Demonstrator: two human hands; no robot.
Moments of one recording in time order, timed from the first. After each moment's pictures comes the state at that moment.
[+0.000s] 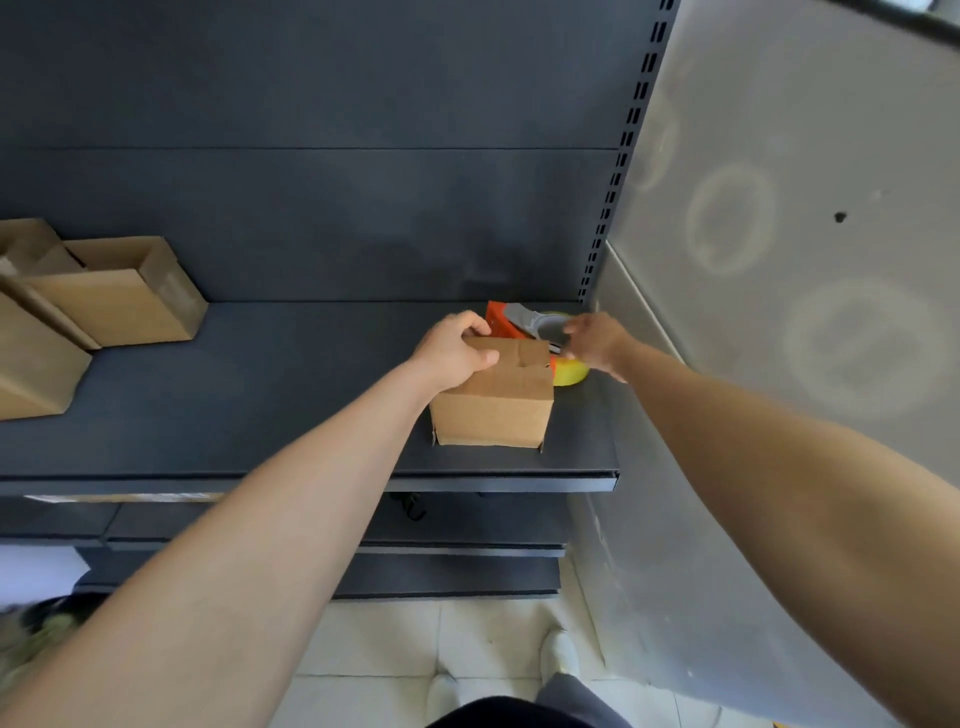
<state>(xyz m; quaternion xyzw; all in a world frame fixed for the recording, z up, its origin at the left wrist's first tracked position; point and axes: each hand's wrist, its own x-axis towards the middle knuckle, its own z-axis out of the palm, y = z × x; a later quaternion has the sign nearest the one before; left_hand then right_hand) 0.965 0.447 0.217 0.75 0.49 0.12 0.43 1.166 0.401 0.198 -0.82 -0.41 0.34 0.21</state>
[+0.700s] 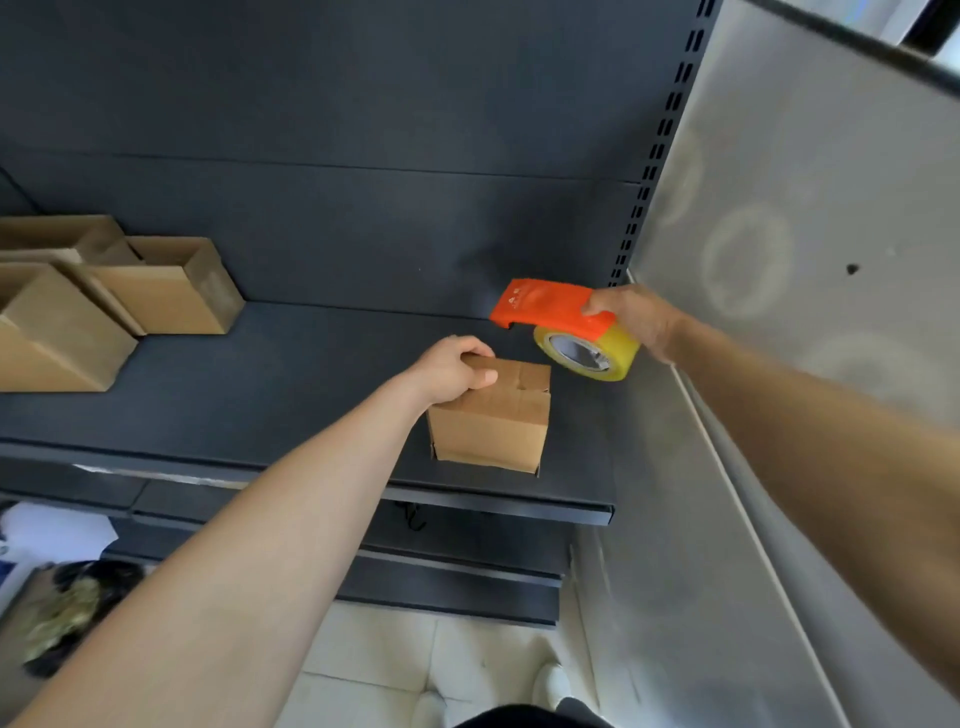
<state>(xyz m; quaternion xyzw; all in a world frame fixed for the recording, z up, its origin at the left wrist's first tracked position) 0.964 0.448 0.220 0.71 0.53 0.11 0.46 1.196 0.403 0.273 -0.72 -0.44 0.43 0.32</state>
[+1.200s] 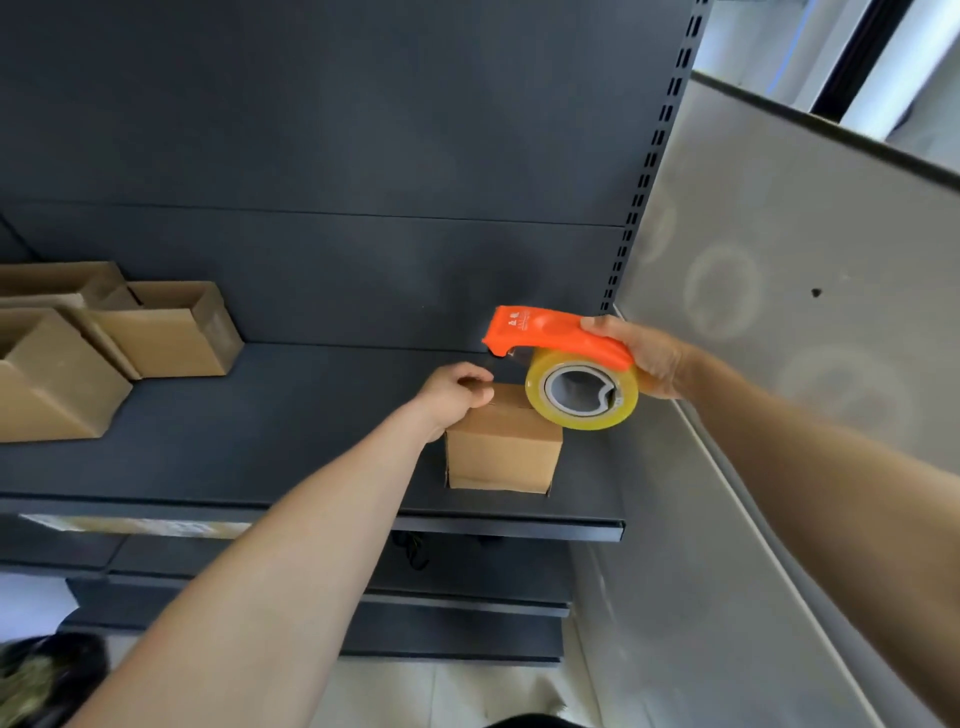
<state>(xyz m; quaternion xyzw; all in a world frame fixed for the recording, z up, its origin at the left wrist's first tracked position) 0.946 0.450 0.216 0.65 0.50 0.19 0.54 1.173 0.374 0.287 -0.63 -0.38 0.57 0.36</state>
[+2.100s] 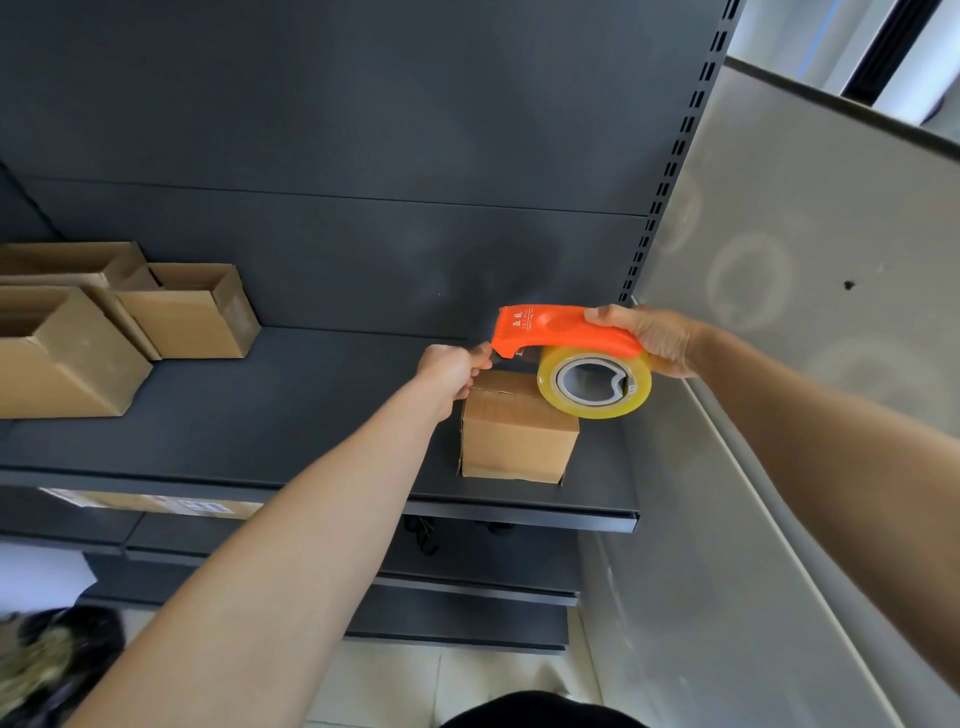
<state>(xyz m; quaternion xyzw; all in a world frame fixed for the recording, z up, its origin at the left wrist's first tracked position) 0.938 0.449 0.240 0.47 0.59 0.28 0.60 1.162 0.383 0.297 -0.66 -0.42 0.54 0.30</state>
